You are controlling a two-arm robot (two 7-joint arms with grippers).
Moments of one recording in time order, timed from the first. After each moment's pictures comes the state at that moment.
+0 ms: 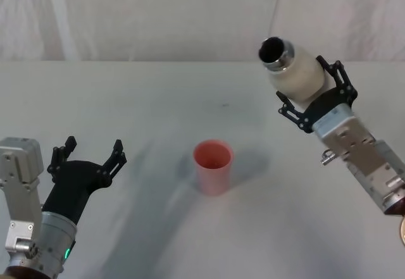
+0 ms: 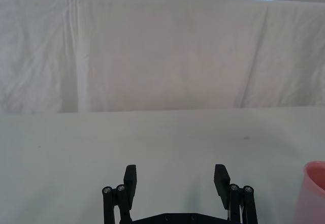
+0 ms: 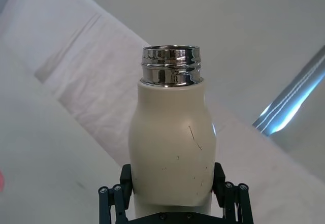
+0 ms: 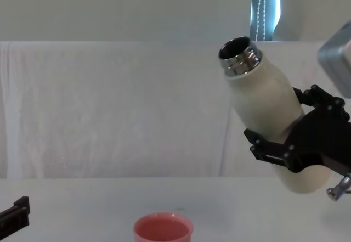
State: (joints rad) left arm 0.27 0.24 0.04 -1.85 -0.25 -0.02 -0.02; right arm 0.12 0.27 -0.33 -1.66 -0.38 -0.20 0.07
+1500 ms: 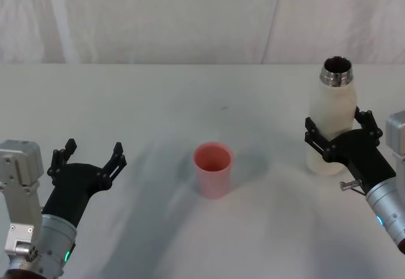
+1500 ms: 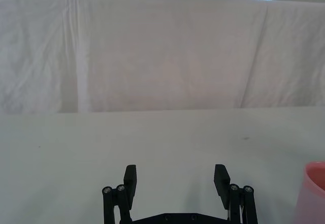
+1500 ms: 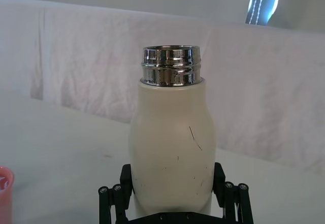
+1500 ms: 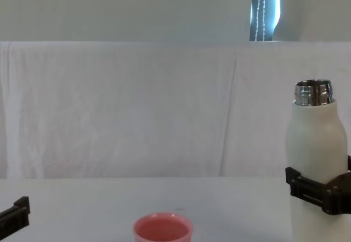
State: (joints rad) left arm 0.27 0.24 0.04 -1.85 -0.25 -0.02 -0.02; right arm -0.01 0.16 -0.17 -1.65 0.02 -0.10 0.17
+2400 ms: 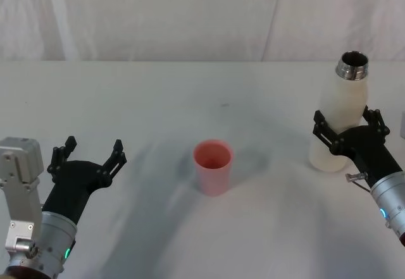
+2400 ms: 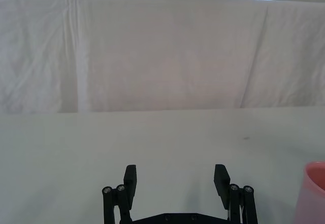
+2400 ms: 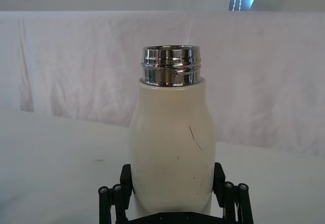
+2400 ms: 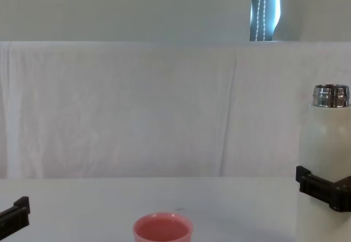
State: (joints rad) left arm 0.27 0.24 0.04 -1.85 -0.25 -0.02 -0.02; right arm 0.01 0.14 -0.14 -1.60 0.11 -0.09 0.17
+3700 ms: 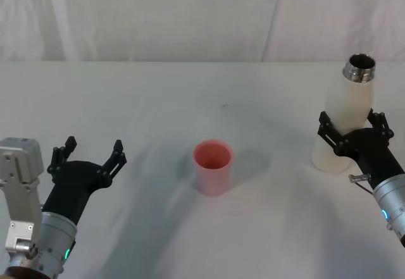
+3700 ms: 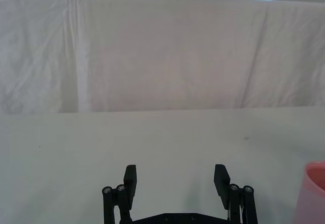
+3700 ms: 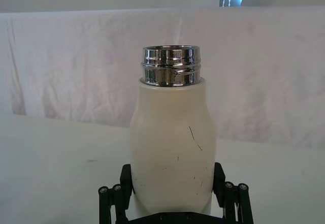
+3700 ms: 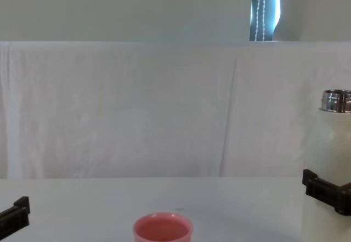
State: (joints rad) left arm 0.27 0.24 0.04 -1.85 -0.25 -0.02 -0.02; right arm 0.02 0.13 -0.13 -1.57 0.13 -0.12 0.16
